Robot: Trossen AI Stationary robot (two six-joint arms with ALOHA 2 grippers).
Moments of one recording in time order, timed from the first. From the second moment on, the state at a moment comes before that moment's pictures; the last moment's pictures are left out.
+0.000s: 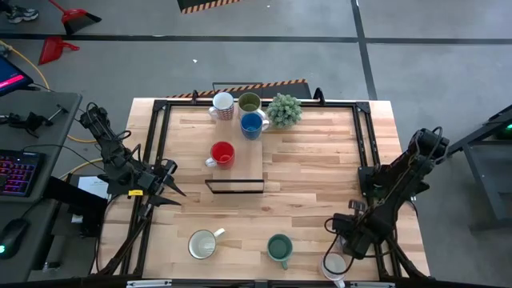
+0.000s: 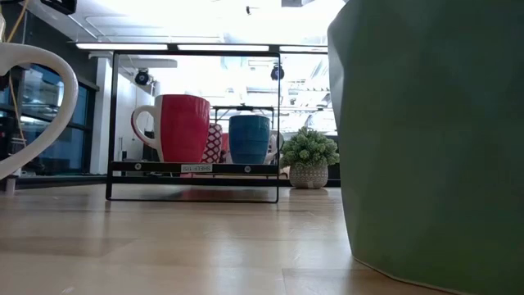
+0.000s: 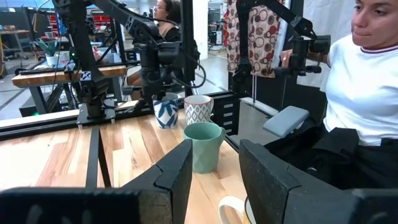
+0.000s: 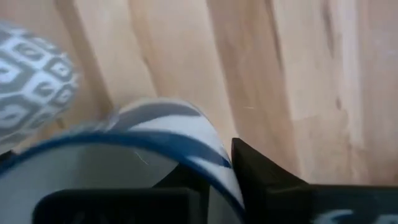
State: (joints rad) left arm -0.85 0.35 0.37 -0.06 -0.46 0.00; right arm 0.95 1.47 0.90 -0.93 0.07 1.20
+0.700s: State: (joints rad) left arm -0.85 0.35 0.37 -0.06 -0.46 0.02; right arm 0.61 1.35 0.90 -1.05 0.40 1.00
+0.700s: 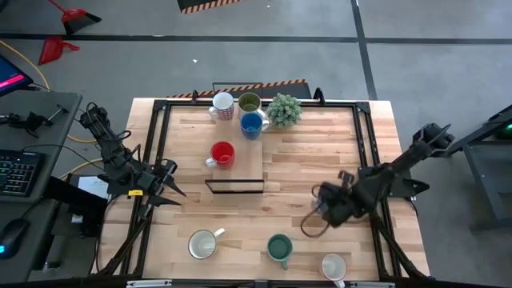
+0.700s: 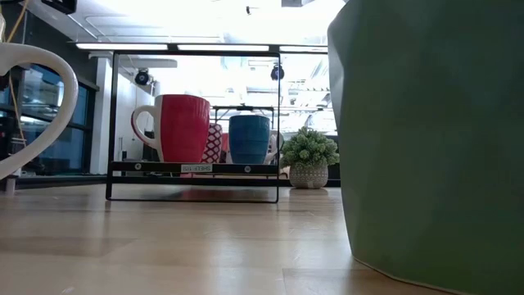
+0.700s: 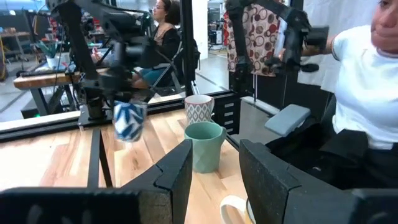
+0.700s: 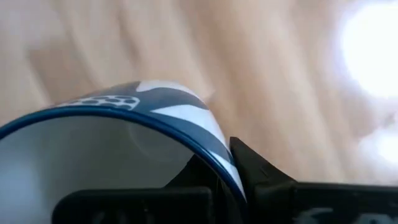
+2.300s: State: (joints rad) left arm -0.85 0.35 0.37 -0.19 -0.46 0.09; right arm -0.35 2.09 2.10 -1.21 -0.15 -0.18
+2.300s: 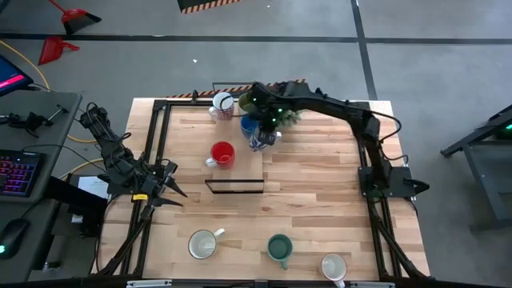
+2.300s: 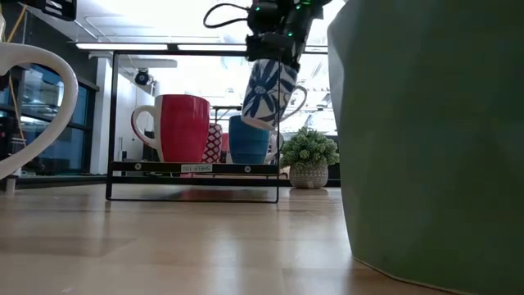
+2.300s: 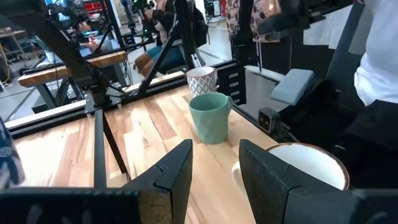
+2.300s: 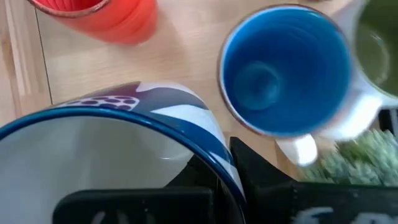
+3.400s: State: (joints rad) left arm -0.85 0.36 0.37 -0.22 -0.51 0.08; right arm -0.27 2.20 2.09 -1.08 -0.05 -0.11
